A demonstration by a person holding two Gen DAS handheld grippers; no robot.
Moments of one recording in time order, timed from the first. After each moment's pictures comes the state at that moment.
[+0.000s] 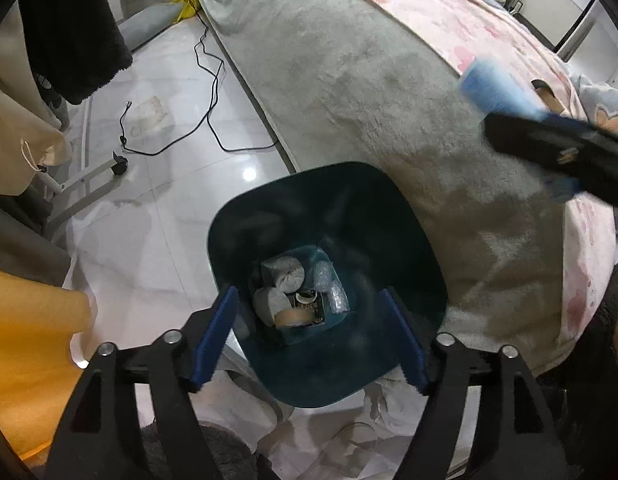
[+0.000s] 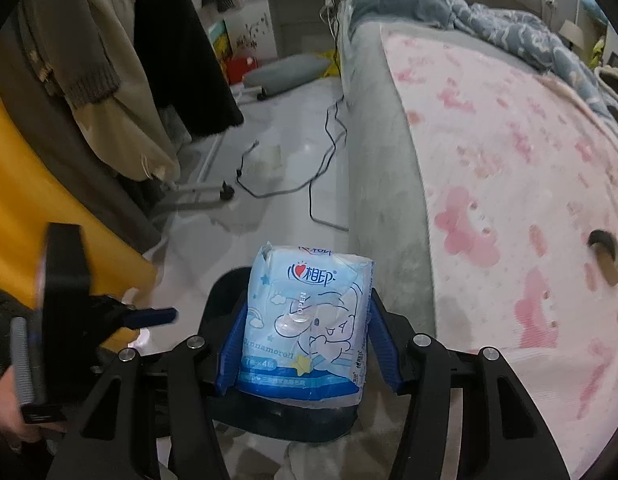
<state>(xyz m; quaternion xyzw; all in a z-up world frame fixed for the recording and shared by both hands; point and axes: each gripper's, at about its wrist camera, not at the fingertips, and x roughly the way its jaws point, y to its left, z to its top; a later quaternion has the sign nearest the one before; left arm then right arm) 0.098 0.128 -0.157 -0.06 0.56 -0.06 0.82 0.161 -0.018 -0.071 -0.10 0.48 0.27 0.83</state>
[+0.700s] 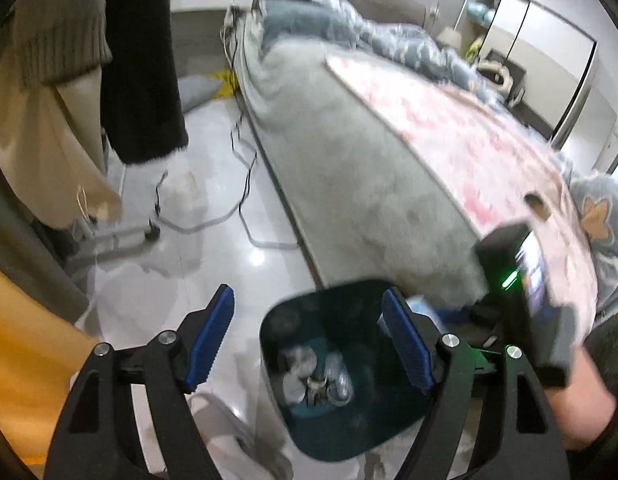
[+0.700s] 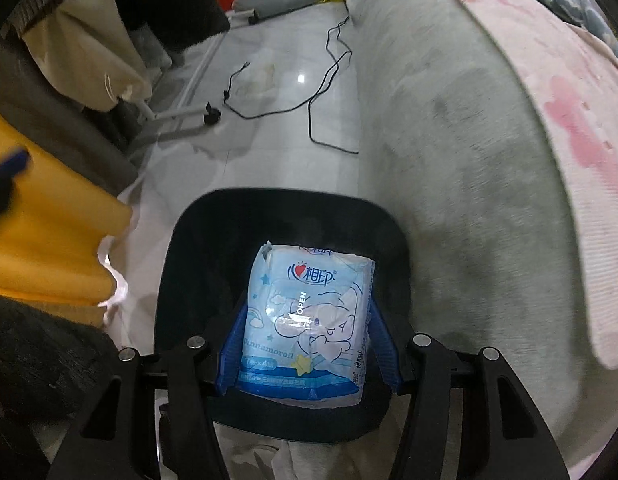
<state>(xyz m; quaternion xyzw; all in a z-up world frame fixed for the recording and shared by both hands) 0.089 0.176 -0.088 -0.11 0.40 -0.01 0.91 0.169 0.018 -0.168 -0.14 0.58 0.25 0.76</state>
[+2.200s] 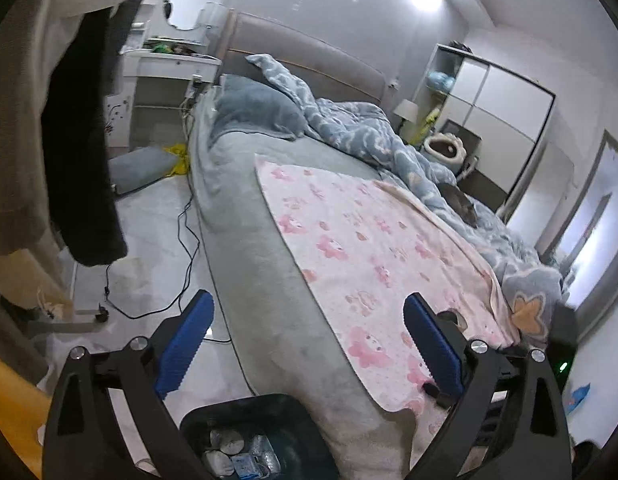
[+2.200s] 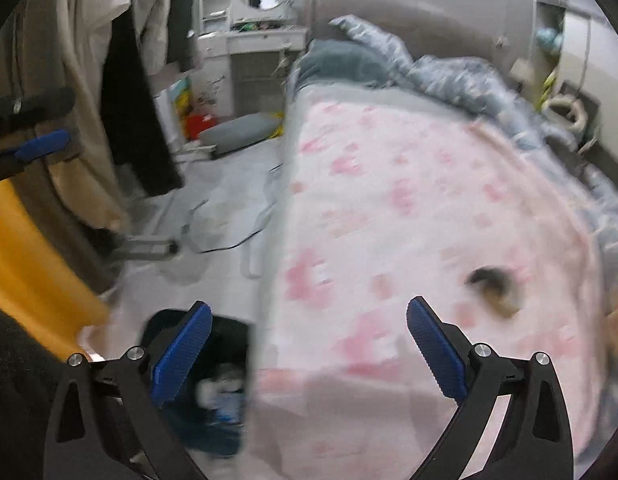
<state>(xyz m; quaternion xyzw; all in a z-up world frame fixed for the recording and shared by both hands) 0.140 0.120 0.033 -0.15 0.28 -0.07 0.94 0.173 -0.127 -0.010 -0.11 0.35 0.21 0.91</state>
